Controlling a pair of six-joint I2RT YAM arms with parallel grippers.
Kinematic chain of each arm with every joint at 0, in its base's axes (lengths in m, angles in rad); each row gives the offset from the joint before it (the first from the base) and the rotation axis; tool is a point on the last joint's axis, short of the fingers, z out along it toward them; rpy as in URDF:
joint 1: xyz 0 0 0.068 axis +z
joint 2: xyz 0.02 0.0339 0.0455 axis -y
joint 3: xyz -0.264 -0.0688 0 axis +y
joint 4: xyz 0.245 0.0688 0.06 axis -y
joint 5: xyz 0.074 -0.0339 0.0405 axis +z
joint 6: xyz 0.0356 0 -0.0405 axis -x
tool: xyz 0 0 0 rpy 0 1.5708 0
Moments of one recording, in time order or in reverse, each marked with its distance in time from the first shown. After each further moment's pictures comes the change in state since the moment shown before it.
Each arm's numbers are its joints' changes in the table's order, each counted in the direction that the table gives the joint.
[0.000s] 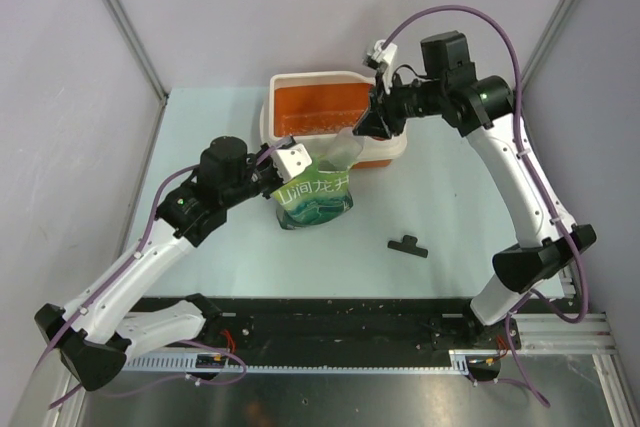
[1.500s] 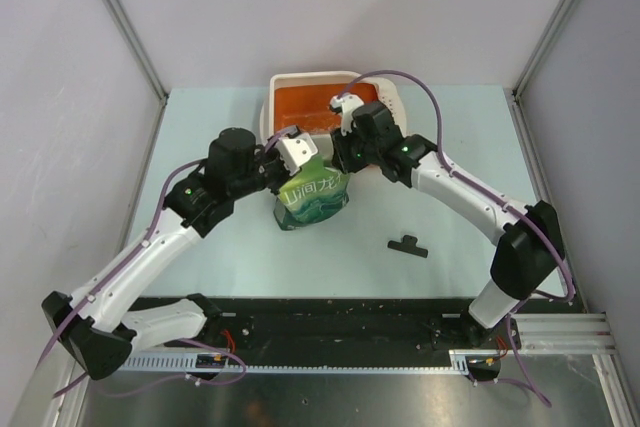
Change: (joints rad) left arm -0.007 -0.059 -0.057 -0.017 -0.039 0.091; right arm 0.261 0.004 0.584 0.527 -0.745 -0.405
